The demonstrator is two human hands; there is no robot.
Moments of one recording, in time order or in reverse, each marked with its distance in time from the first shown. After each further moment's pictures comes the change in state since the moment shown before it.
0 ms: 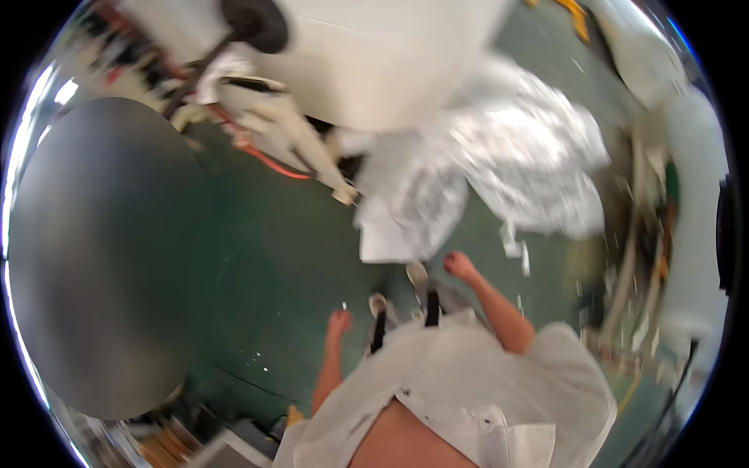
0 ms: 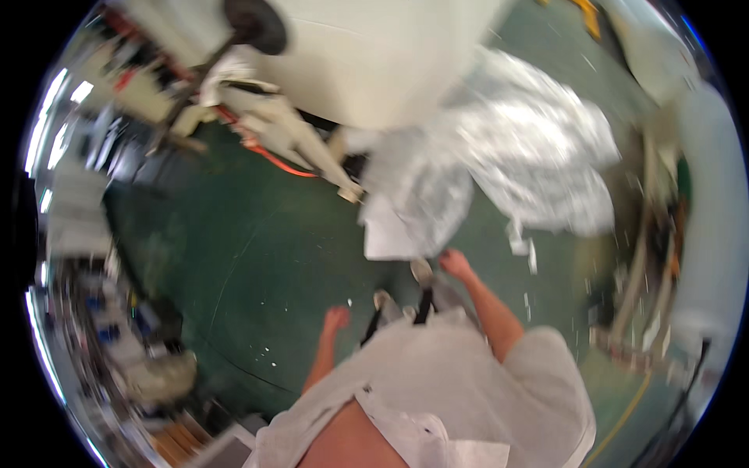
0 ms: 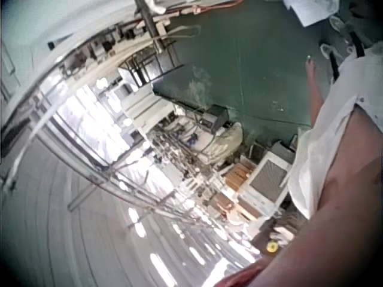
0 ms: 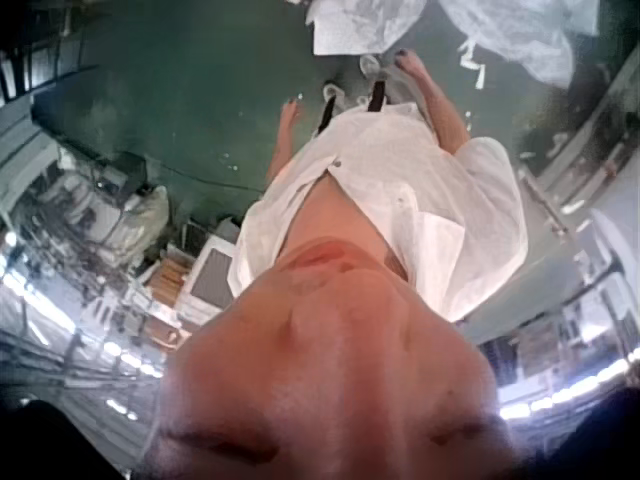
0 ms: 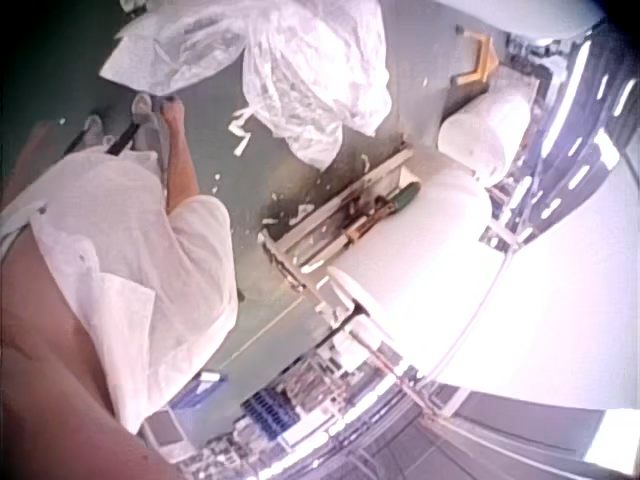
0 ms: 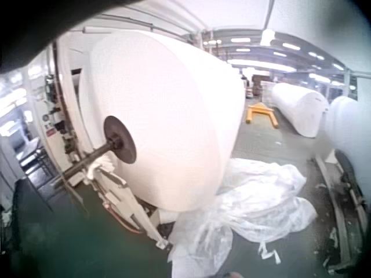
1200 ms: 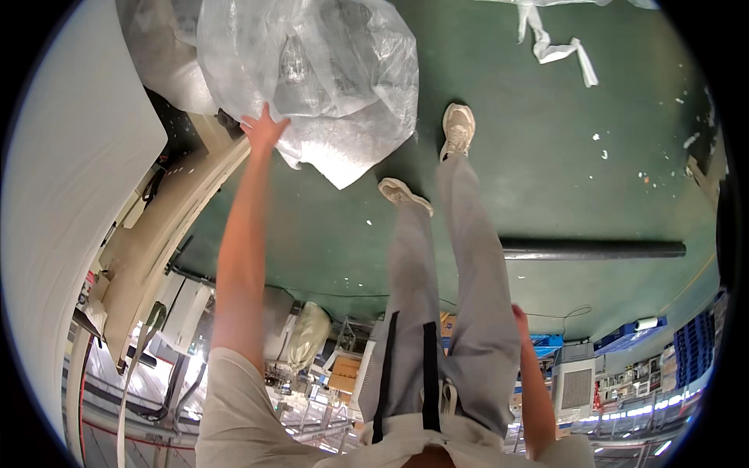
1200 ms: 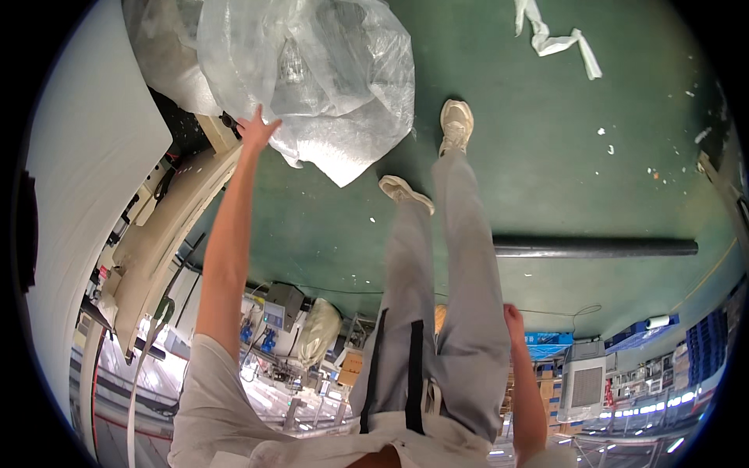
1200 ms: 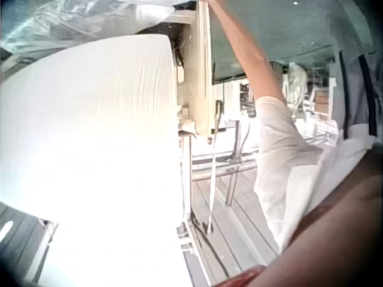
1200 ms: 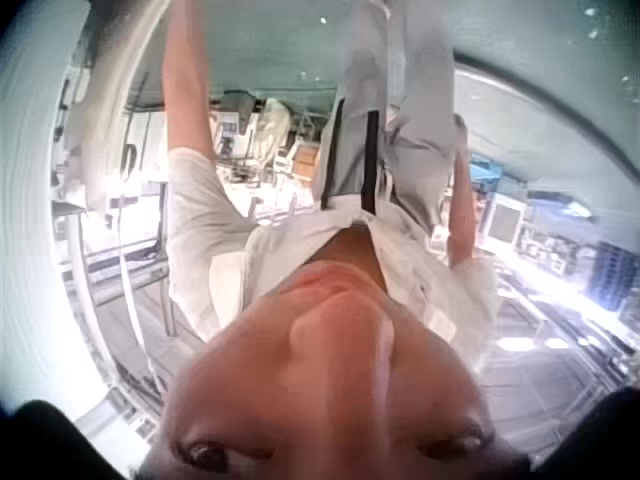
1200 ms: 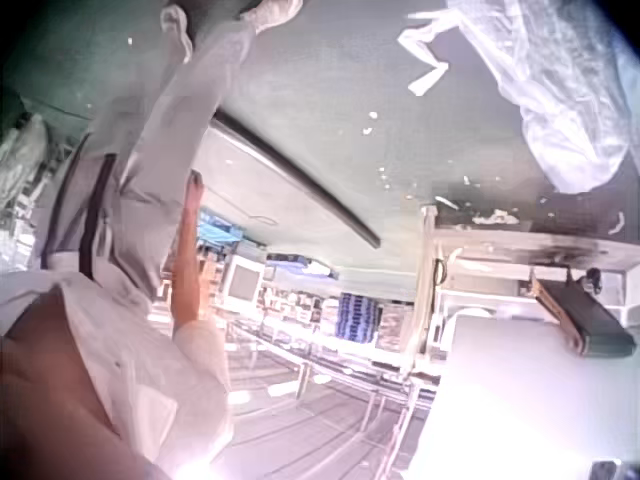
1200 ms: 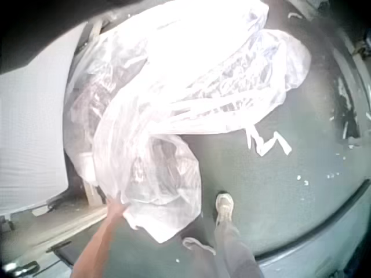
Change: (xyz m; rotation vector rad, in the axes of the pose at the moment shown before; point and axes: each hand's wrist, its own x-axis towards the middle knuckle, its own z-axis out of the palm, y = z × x) left_hand 0.494 0.251 0.417 2.073 0.061 0.442; right_hand -0.240 0.291 0.183 1.254 0.097 1.034
